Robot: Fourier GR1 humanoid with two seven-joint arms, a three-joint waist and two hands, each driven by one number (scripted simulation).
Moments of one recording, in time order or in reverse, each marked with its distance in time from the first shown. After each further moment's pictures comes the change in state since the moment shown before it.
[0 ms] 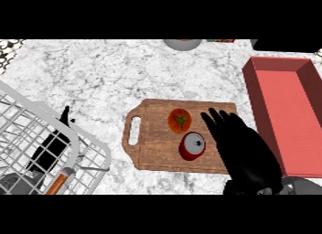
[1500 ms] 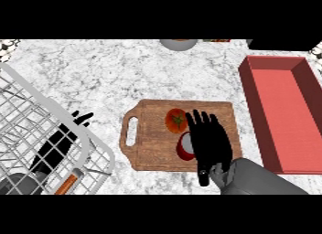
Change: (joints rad) left arm -0.017 0.022 -0.069 -0.039 0.126 0.066 0.018; right arm -0.032 0.246 0.075 0.391 0.139 -0.018 -0.025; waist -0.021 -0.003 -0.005
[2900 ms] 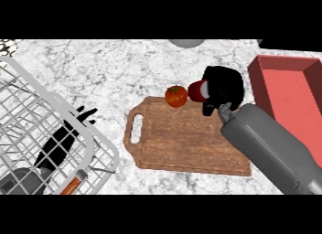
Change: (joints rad) left arm -0.058 0.011 -0.067 -0.005 -0.005 0.069 -0.037; right arm -0.222 0.052 -0.277 0.386 0.135 -0.232 -0.118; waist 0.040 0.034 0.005
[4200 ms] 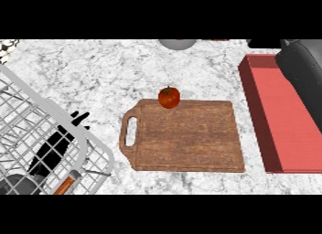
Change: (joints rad) left arm 0.025 0.042 -0.042 0.009 0.054 0.026 -0.042; right arm -0.315 -0.167 -0.323 0.352 0.264 -0.274 0.106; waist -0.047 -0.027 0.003
